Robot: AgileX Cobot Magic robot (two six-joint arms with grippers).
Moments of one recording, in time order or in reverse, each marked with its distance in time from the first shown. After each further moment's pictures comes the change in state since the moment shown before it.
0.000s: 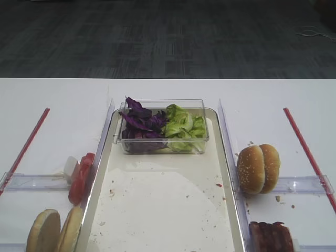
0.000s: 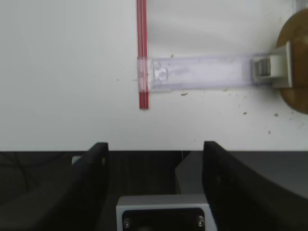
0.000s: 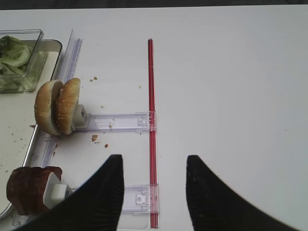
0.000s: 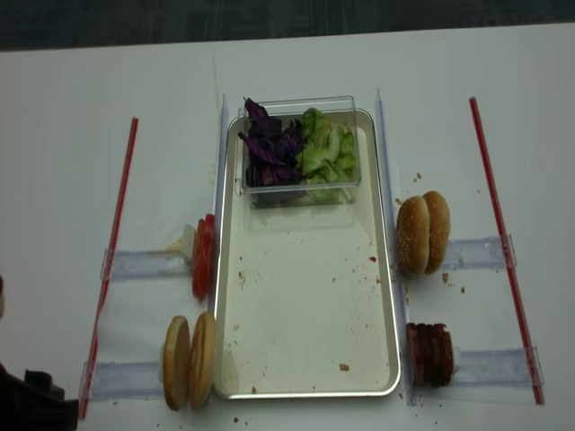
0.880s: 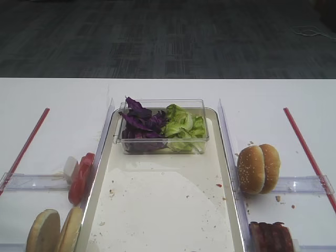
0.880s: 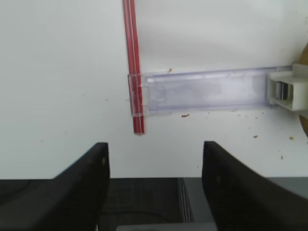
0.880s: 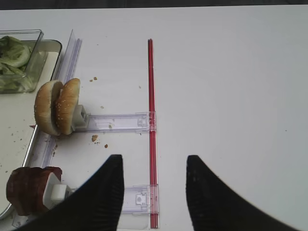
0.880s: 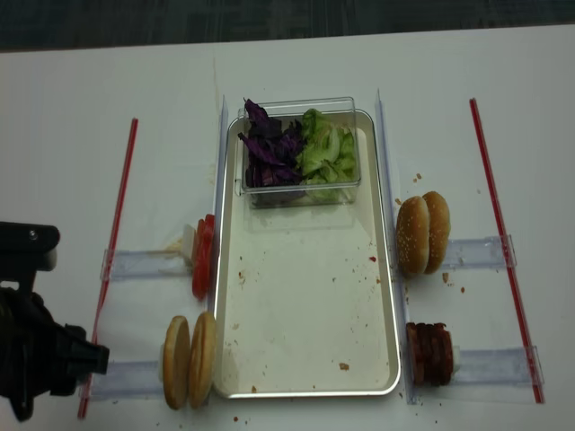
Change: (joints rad) left arm 0.000 0.388 -0.034 -0.006 -0.191 0.020; right arm 0.000 0.000 0.000 0.000 0.000 0.000
